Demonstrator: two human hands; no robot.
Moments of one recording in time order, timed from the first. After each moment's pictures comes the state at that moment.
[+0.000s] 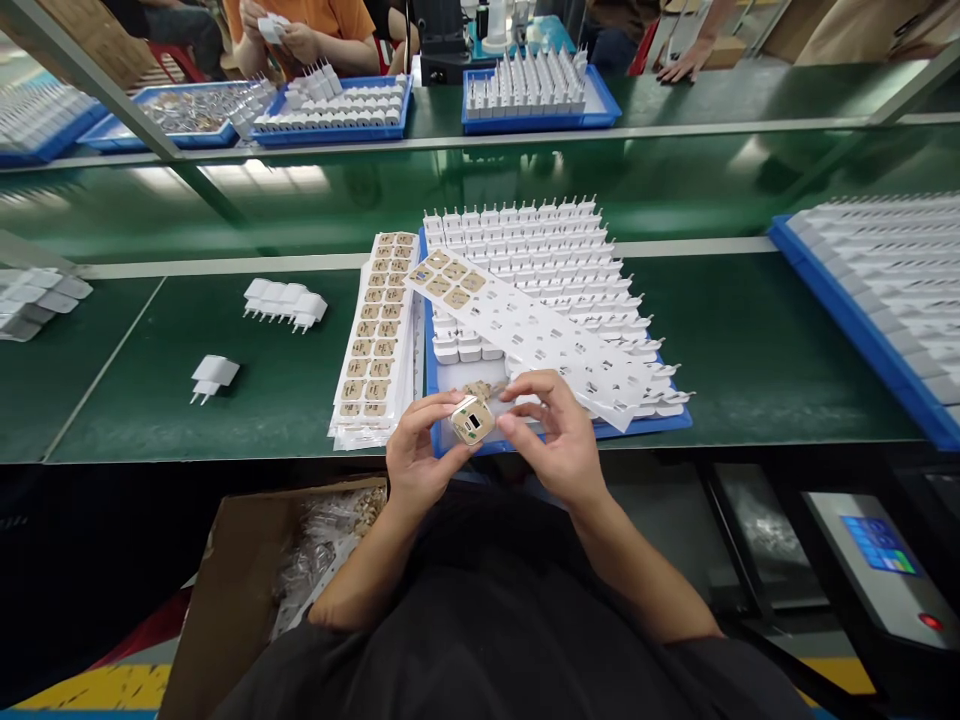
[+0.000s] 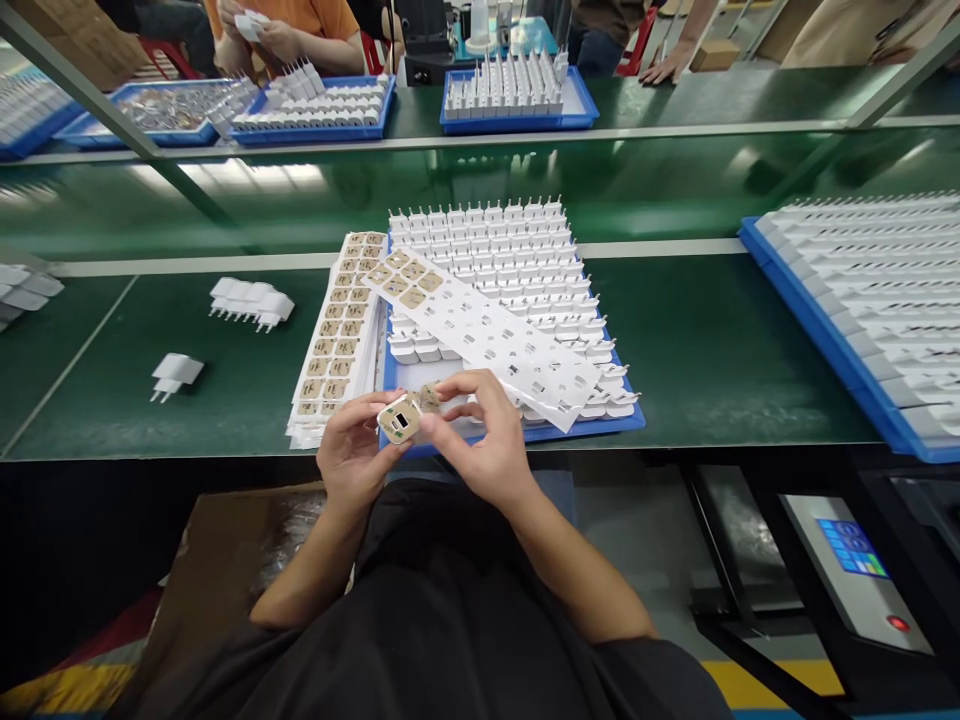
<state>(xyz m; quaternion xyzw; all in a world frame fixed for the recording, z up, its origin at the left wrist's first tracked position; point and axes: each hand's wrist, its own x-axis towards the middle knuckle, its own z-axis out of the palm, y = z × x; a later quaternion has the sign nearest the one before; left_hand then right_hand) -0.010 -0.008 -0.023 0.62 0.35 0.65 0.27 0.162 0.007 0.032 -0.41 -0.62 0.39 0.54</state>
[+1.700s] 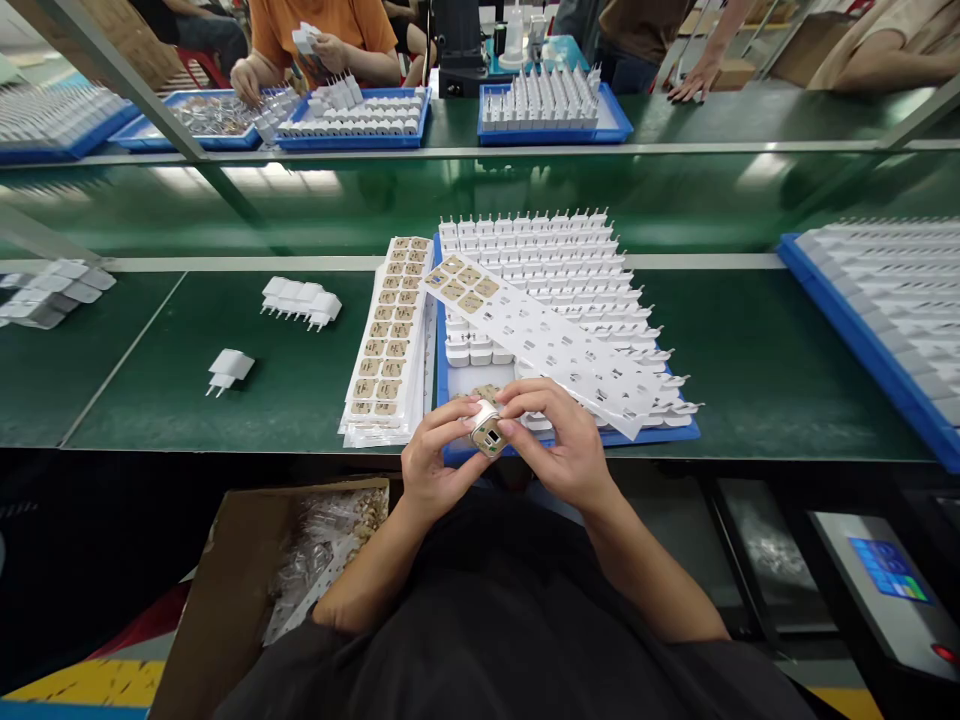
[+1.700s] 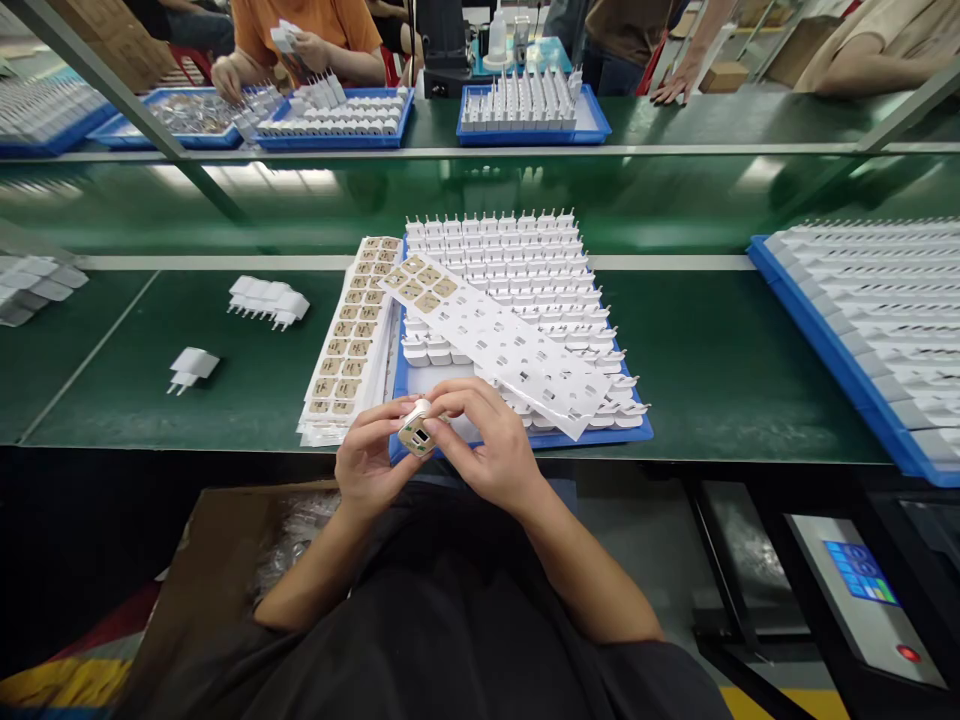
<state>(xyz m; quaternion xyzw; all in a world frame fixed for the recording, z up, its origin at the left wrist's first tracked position) -0.009 -0.013 -0.020 0.68 0.36 0.62 0.17 0.168 0.017 0.045 -0.33 -0.74 0.32 0.50</state>
